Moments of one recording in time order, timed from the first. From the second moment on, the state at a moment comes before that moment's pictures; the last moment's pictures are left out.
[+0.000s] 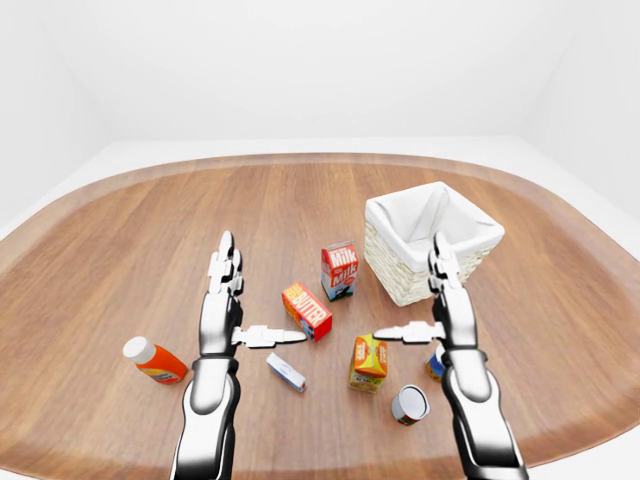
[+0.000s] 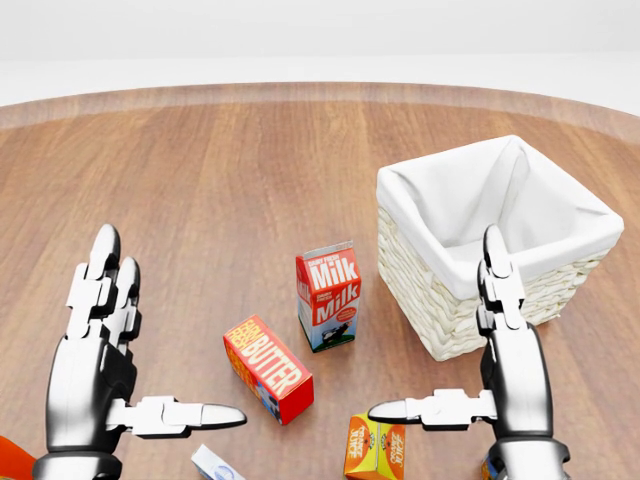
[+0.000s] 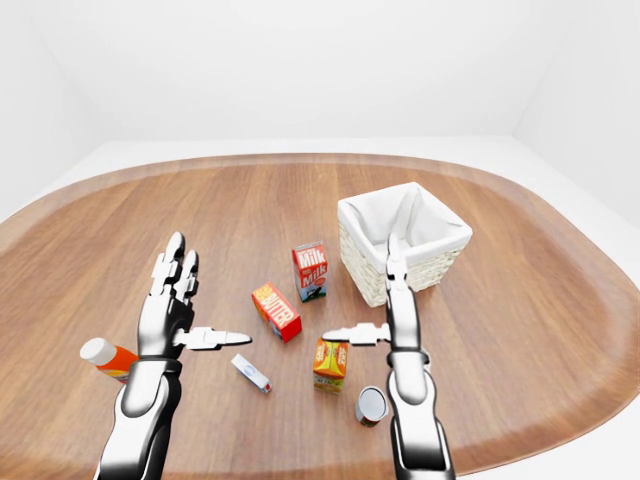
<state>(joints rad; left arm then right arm) 0.11 0.00 0.01 -0.25 0.03 -0.09 -0.03 0.10 -0.01 -0.02 -0.19 -0.17 -0.09 -0.02</state>
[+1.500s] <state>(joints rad) 0.10 0.01 0.01 -0.20 0.05 -0.09 -0.02 0.32 -0.01 -0.19 -0.68 -1.17 -0.08 0.23</state>
